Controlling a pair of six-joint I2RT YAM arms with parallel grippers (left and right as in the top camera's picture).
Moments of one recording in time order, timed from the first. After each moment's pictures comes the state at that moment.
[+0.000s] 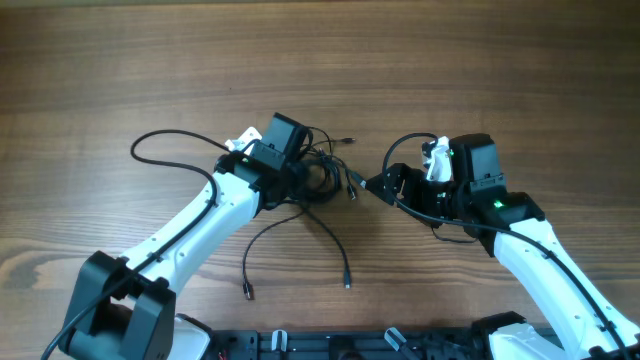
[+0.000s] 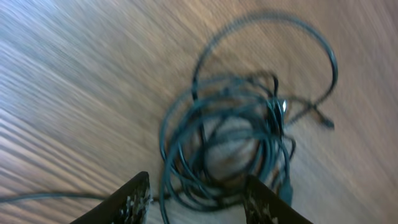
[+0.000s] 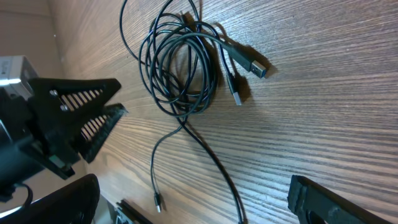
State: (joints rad) left arm -0.51 1.56 0.98 -0.60 -0.07 -1.21; right arm 0.25 1.24 0.68 -0.41 -0.61 0.70
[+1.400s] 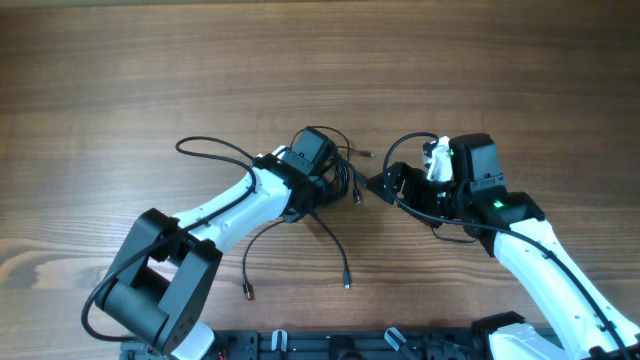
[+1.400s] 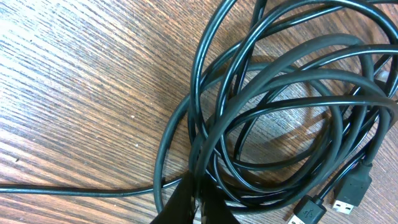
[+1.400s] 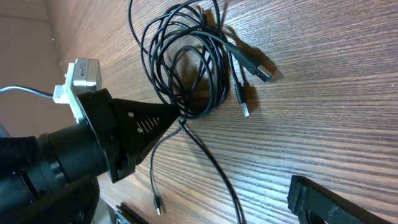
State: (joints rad) left arm -0.60 1.74 0.98 -0.55 0.01 -1.23; right arm 0.25 1.24 0.68 -0.41 -0.60 0.71
